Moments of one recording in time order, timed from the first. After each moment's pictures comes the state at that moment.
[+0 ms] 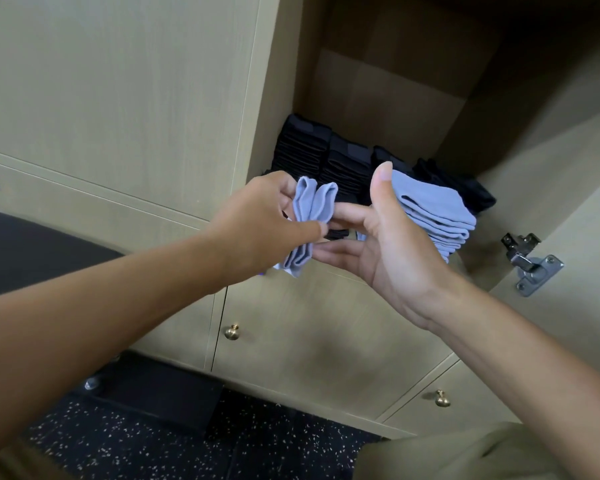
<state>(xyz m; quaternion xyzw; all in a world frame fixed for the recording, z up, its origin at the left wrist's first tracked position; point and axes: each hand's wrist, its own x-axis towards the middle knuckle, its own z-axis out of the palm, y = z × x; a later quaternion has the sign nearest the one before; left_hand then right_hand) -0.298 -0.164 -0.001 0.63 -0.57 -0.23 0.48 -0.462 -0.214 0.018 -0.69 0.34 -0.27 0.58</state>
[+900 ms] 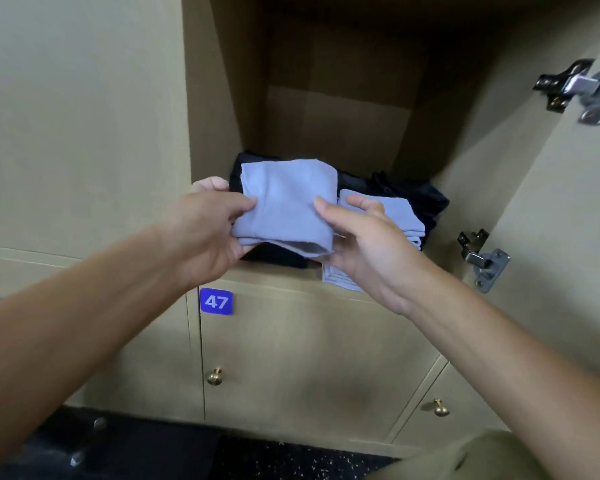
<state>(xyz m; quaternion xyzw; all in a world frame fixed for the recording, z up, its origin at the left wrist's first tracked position) -0.311 -0.202 0.040 0.42 -0.27 -0.52 0.69 -0.488 -0.246 0.038 -0.55 0.35 -0.42 0.64</state>
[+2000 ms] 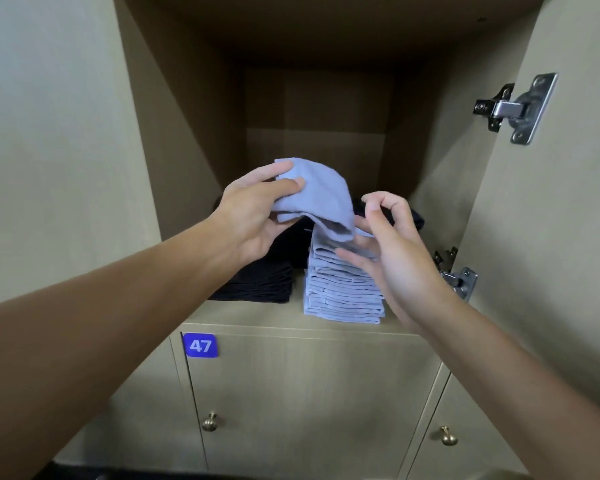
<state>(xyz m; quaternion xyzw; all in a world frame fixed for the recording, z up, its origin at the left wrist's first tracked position) -0.368 -0.275 0.086 0.38 -0.36 -0.48 0.70 -0.546 -0.273 0.047 -0.58 0.32 -0.55 0.51</state>
